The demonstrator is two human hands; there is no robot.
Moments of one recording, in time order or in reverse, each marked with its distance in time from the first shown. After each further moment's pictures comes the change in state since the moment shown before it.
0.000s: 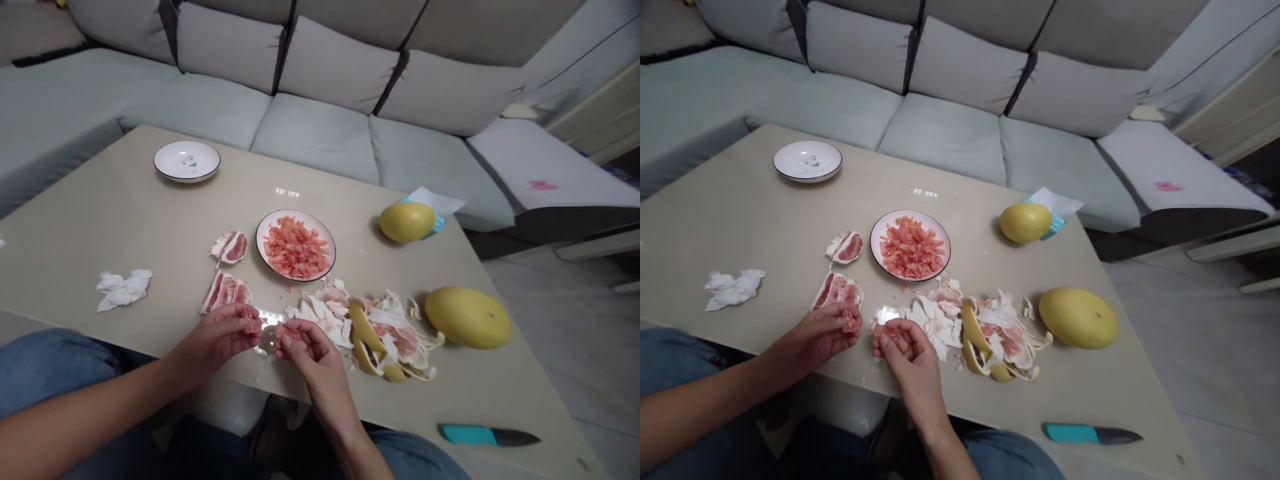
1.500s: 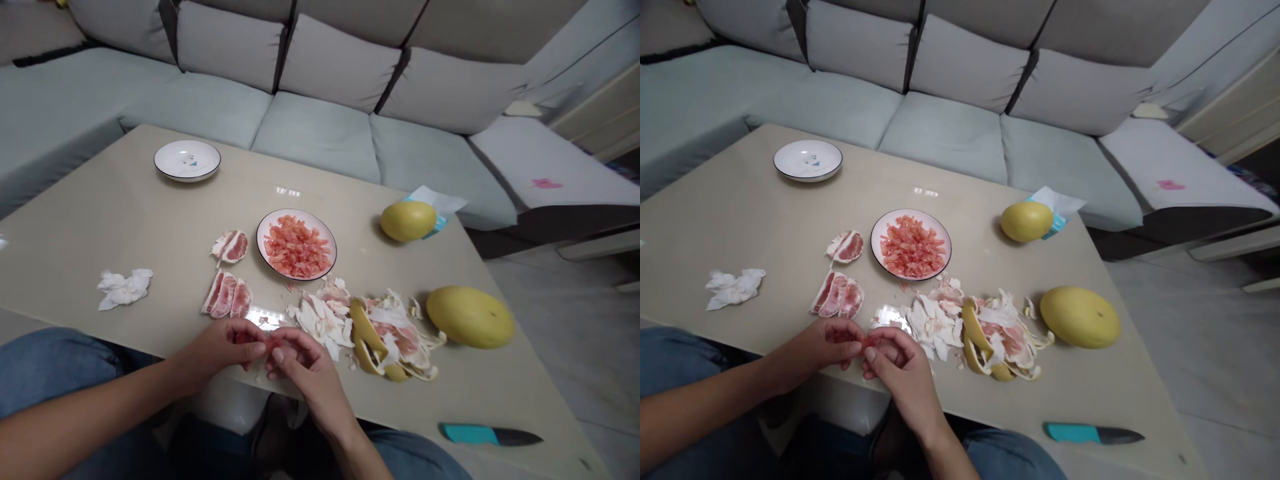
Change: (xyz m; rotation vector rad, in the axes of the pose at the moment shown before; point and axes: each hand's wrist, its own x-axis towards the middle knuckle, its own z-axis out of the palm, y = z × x) left_hand 0.000 -0.010 -0.004 0.489 -0.064 -0.027; right_hand -0.005 0.002 0.002 -0.021 -0.186 0.100
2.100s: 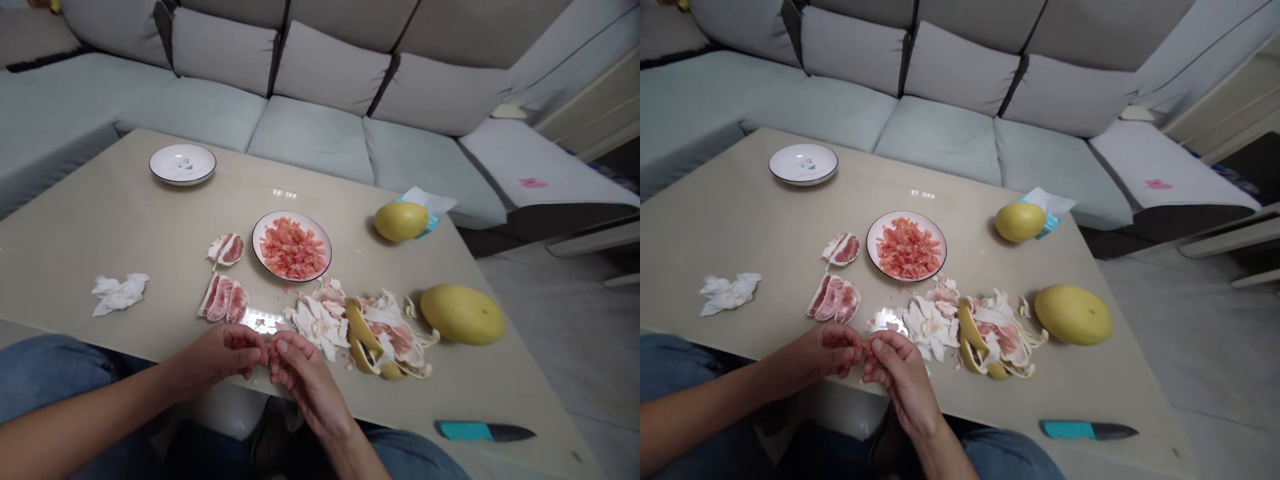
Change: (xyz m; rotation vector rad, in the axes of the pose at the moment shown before) left_hand -0.001 0.001 0.004 -0.216 -0.078 -0.069; right_hand 0.005 0.008 0.000 0.320 -0.014 0.090
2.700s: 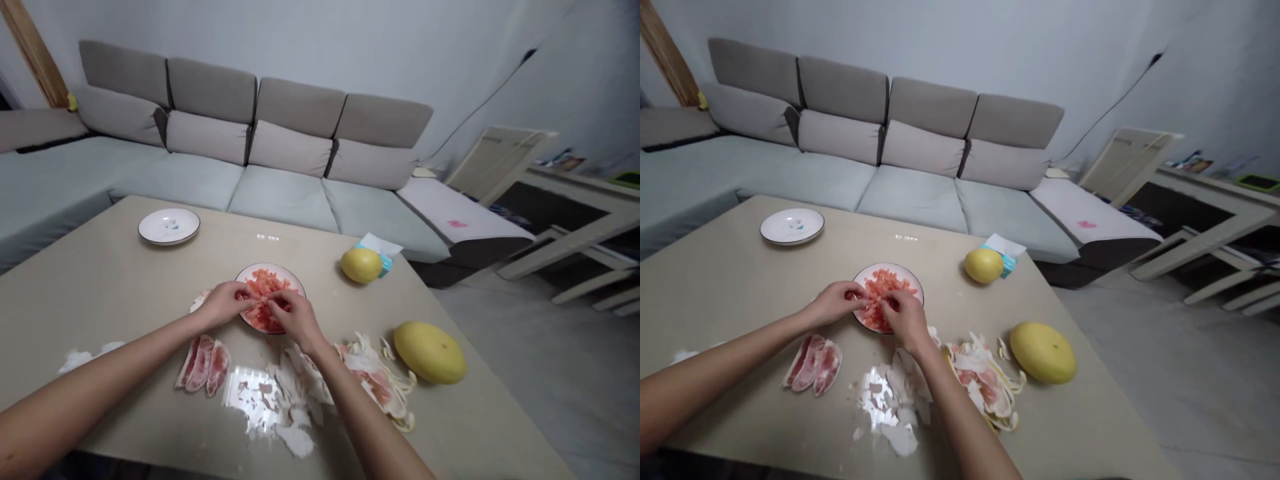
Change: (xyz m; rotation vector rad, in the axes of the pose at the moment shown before) left_hand 0.103 0.128 -0.011 0.813 0.311 0.431; right_hand 0.112 -0.118 -0.008 -1.243 0.218 -0.754
